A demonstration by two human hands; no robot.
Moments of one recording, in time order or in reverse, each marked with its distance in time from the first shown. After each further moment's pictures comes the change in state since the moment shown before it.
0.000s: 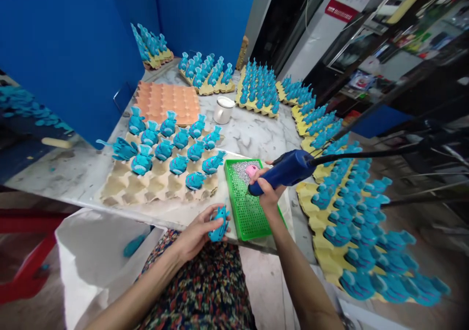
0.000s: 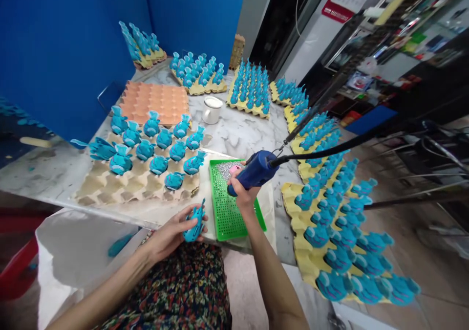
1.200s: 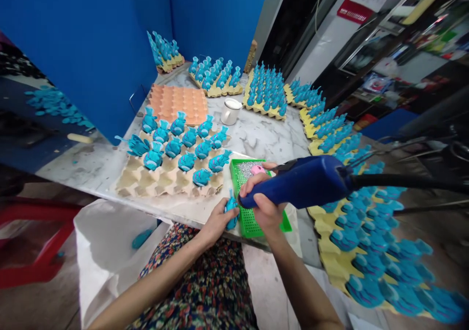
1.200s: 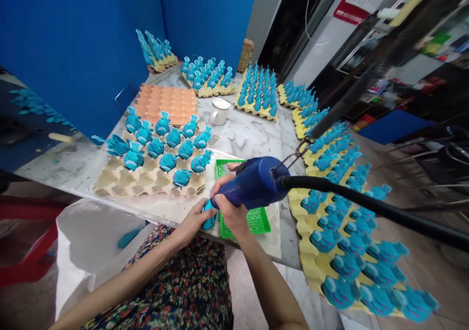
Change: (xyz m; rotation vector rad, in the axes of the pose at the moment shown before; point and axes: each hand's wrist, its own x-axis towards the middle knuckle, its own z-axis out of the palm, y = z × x) left_hand 0.030 -0.017 0.018 0.417 0.219 0.239; right_hand -0.033 -0.050 0.038 0.026 -0.241 0.041
